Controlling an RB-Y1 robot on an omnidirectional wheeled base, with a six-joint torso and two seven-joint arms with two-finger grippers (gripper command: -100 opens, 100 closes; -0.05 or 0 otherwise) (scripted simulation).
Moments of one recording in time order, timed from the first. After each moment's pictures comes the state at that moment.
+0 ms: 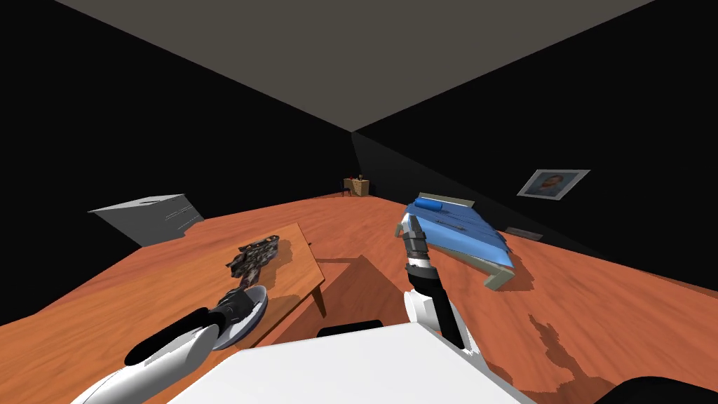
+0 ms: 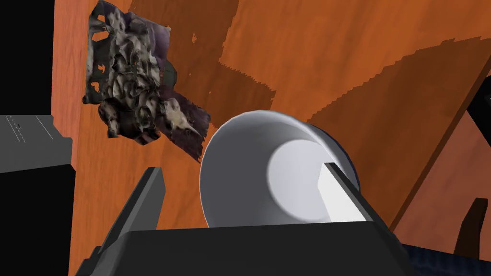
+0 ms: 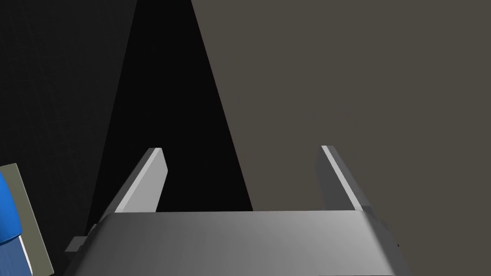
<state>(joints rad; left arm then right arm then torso) 0.44 0.21 0.40 -1.98 0.32 0.83 0.52 0.49 0.03 0.03 -2.26 0.02 -0.44 0.16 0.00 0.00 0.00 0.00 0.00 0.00</state>
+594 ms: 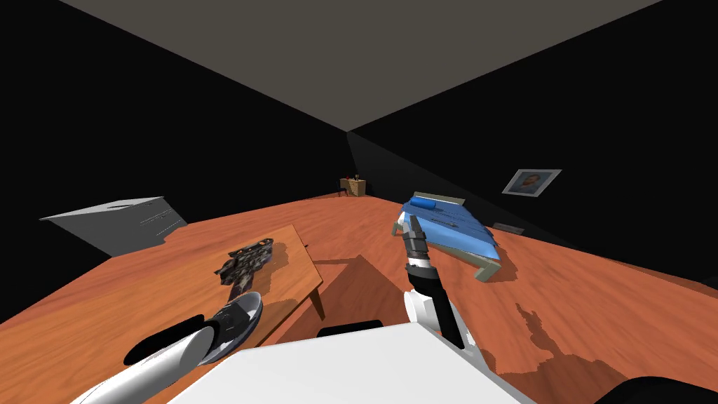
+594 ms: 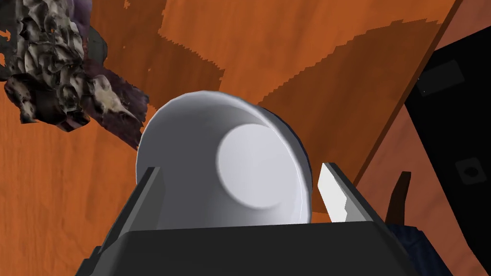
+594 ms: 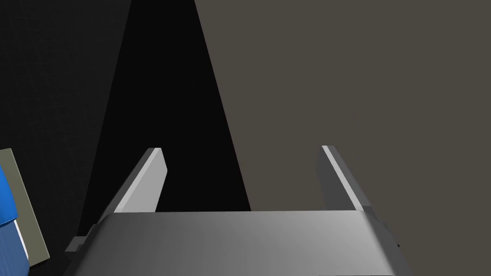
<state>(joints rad) 0.42 0.20 0.44 -1.92 0.36 1.00 0.56 0.49 0.03 0.03 -2.26 0.02 -0.44 0.16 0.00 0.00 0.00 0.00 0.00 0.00</state>
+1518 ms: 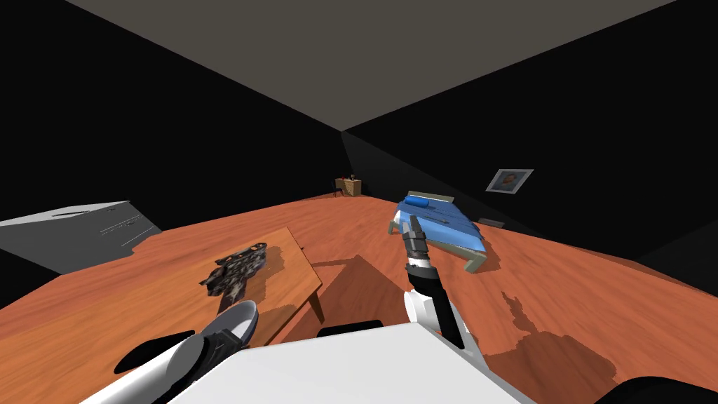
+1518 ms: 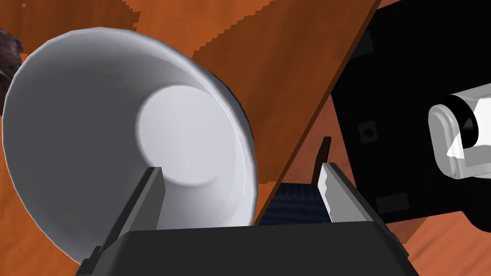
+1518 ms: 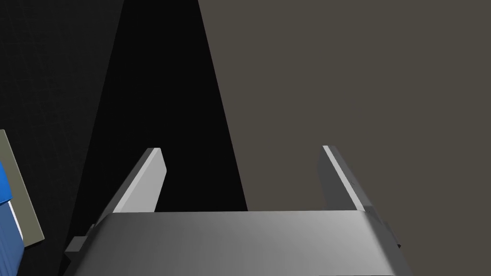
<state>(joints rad) 0.41 0.19 0.51 -1.86 0.42 1.25 0.62 0.49 0.03 0.03 -2.26 0.02 -0.44 0.16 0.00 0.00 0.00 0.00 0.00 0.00</state>
